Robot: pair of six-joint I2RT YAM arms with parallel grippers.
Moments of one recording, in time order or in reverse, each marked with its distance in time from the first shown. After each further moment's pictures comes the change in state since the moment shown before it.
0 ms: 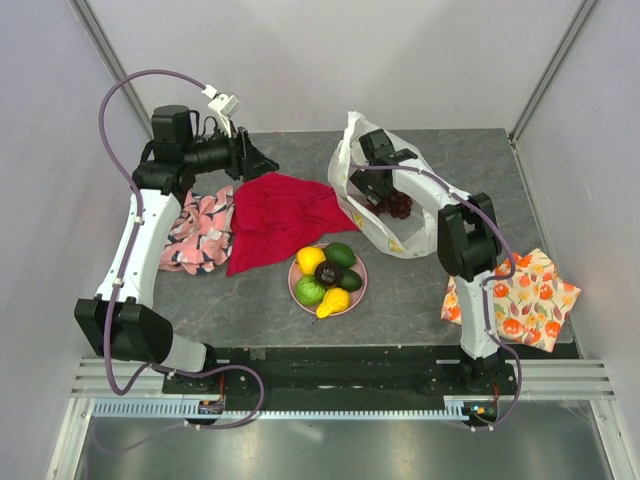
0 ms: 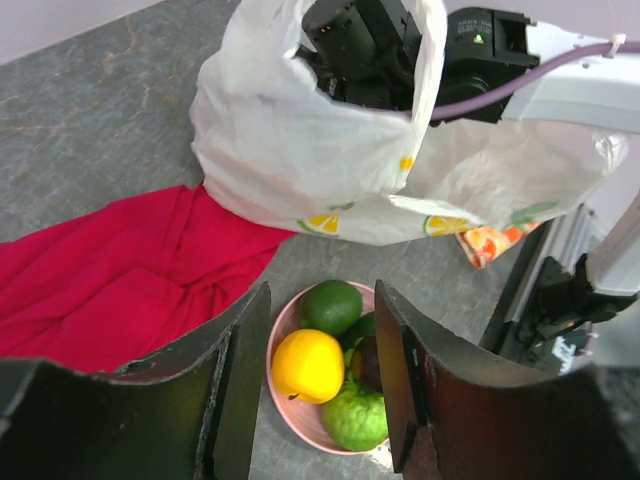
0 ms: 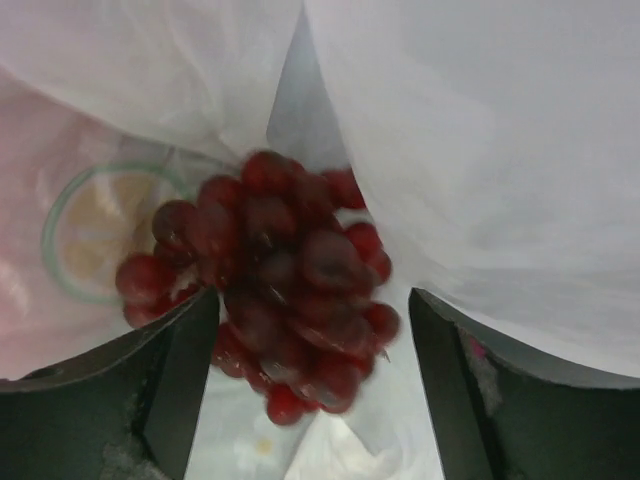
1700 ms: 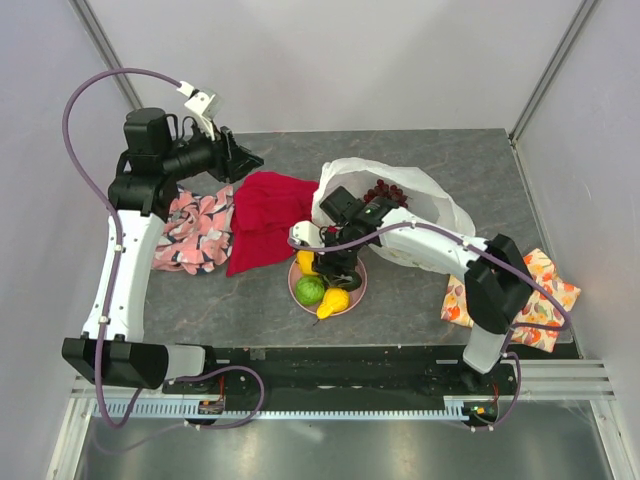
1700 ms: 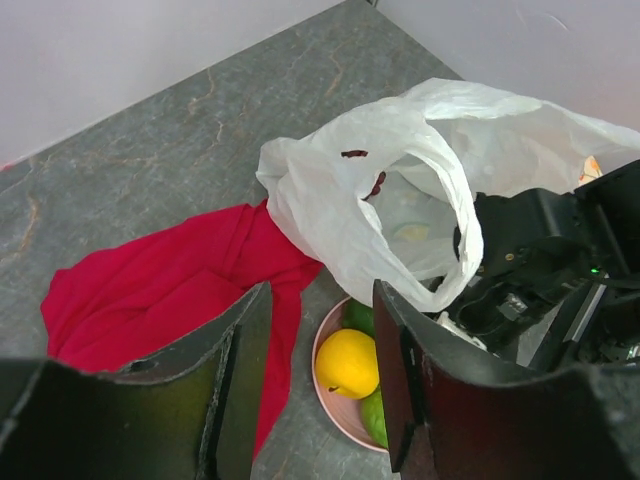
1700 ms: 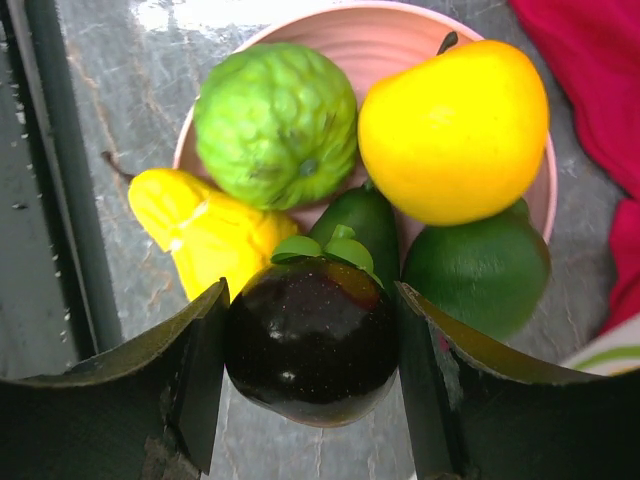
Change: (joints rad) left arm 0.018 -0.132 0.024 -0.061 -0.114 0.082; right arm 0.378 -0.389 -0.374 -0.207 -0.678 -0.212
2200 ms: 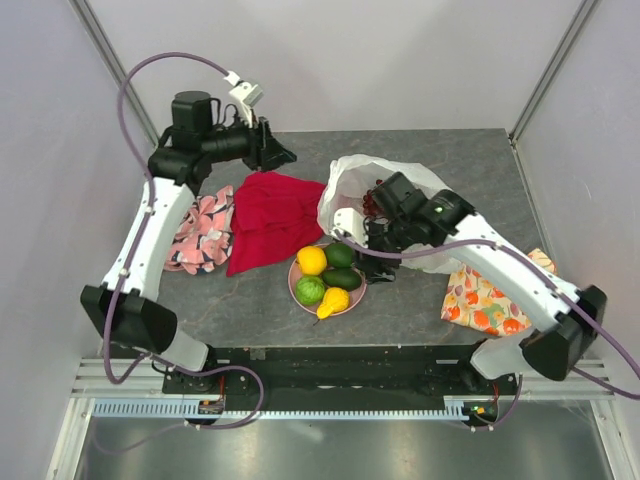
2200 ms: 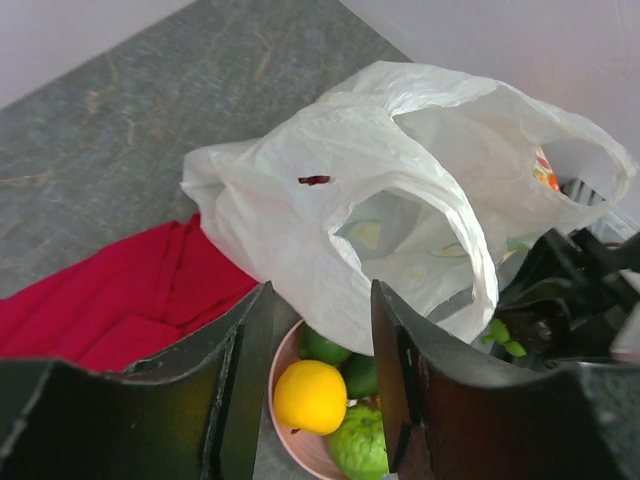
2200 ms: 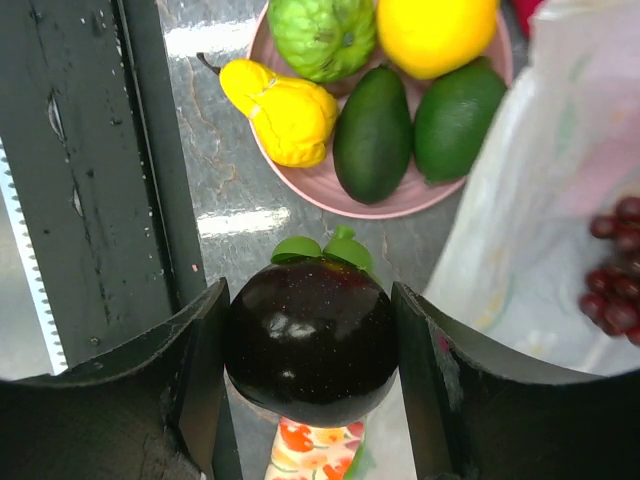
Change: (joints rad) left arm -0.153 0.253 0.139 0.028 0.031 -0.055; right arm -0.084 -0.383 0.021 -0.299 0.003 0.007
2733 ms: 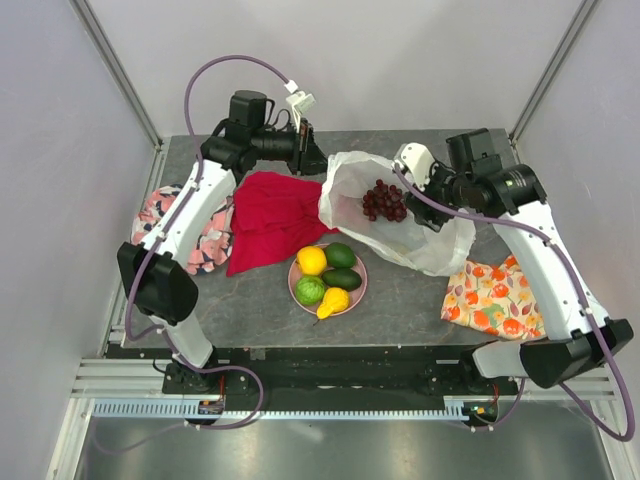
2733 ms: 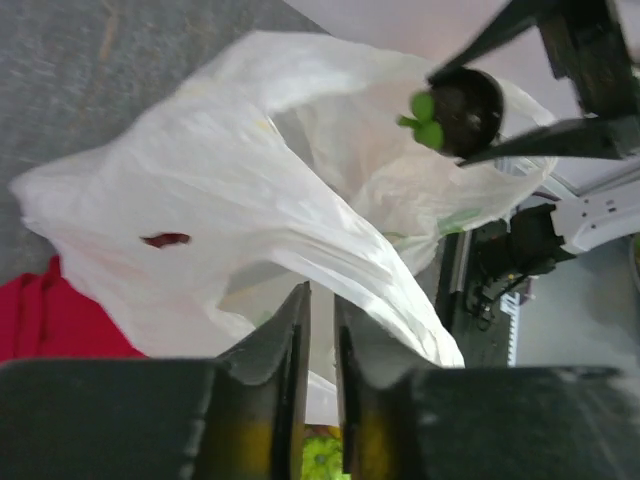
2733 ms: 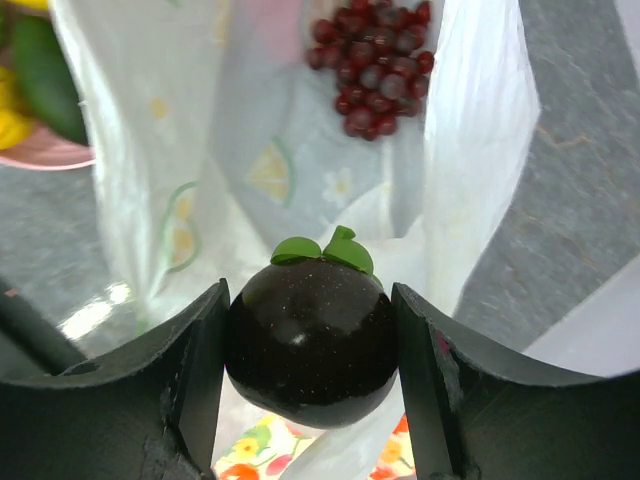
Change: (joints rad) left arm -0.155 0.184 0.067 0.031 0.133 -0.016; right arm -0.383 0.003 0.166 0.014 0.233 -0.006
